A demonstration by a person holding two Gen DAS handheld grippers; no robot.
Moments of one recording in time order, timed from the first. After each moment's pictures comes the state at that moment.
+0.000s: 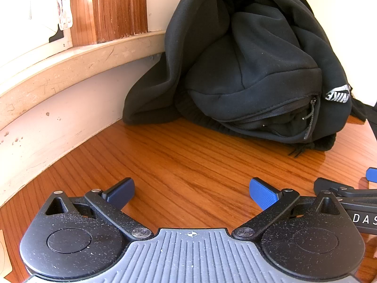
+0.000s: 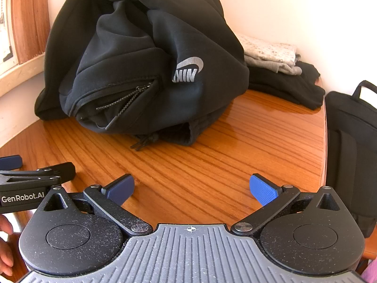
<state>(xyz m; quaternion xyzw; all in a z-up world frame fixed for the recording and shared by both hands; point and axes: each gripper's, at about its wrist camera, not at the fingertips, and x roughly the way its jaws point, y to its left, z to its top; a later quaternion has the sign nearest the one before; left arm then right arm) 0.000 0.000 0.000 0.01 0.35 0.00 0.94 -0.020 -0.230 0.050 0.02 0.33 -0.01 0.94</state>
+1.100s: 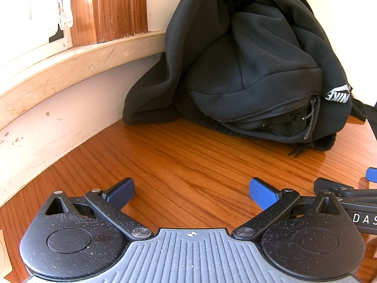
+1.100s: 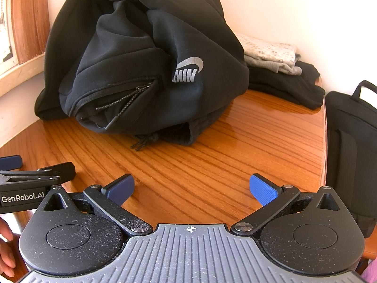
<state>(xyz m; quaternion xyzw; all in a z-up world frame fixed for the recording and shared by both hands) 0.000 0.000 0.000 0.01 0.35 0.00 0.94 -0.026 -0.230 0.049 0.02 0.33 -0.01 0.94</state>
